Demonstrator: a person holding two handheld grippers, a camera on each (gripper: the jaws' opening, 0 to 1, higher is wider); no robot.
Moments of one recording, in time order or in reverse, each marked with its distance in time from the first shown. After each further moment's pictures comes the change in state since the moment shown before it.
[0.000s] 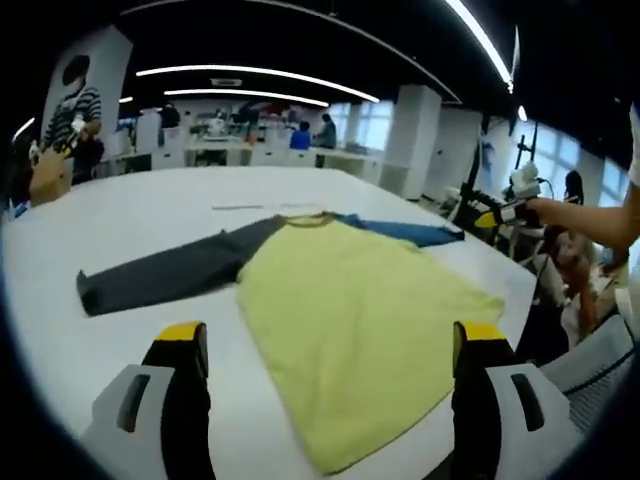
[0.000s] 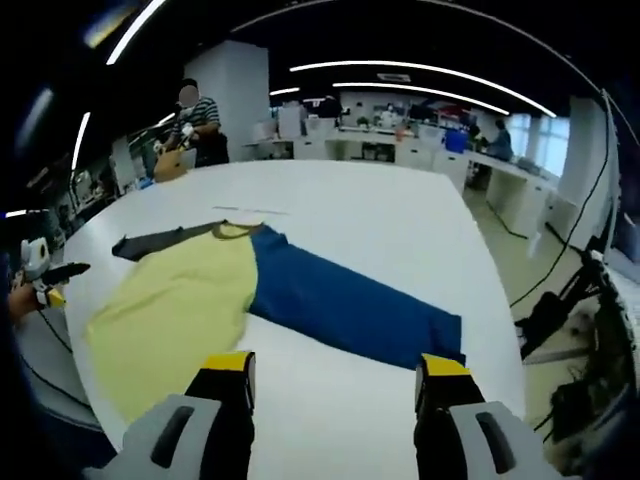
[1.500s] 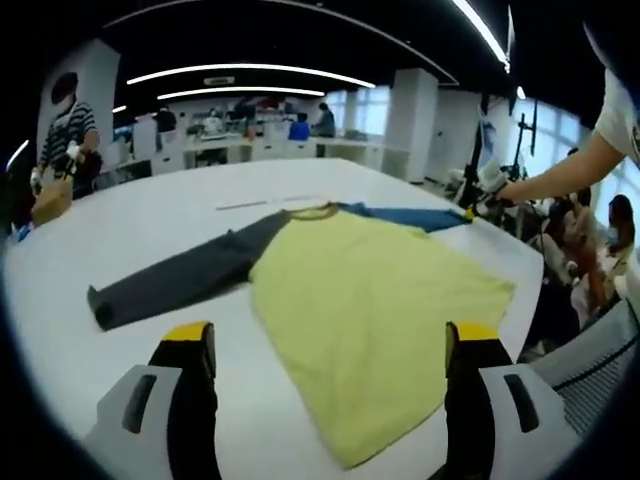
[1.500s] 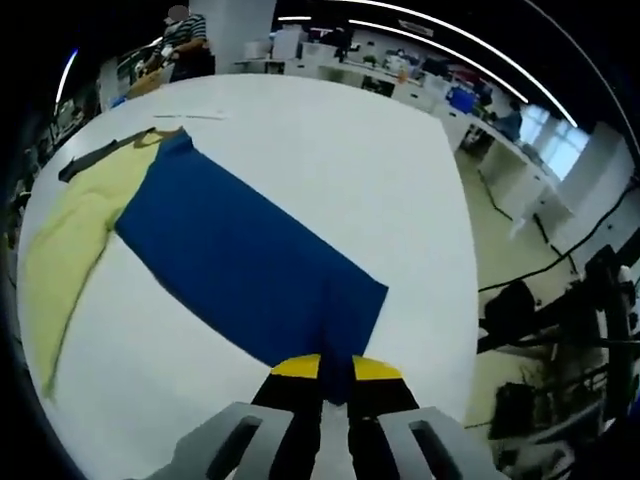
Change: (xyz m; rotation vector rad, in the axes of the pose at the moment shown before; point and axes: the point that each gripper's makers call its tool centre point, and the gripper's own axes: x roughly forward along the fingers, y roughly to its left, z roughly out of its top) left arm -0.001 0.009 -0.003 0.071 0.070 0.049; right arm 0.062 -0.112 -0.052 -0.170 0.327 -0.119
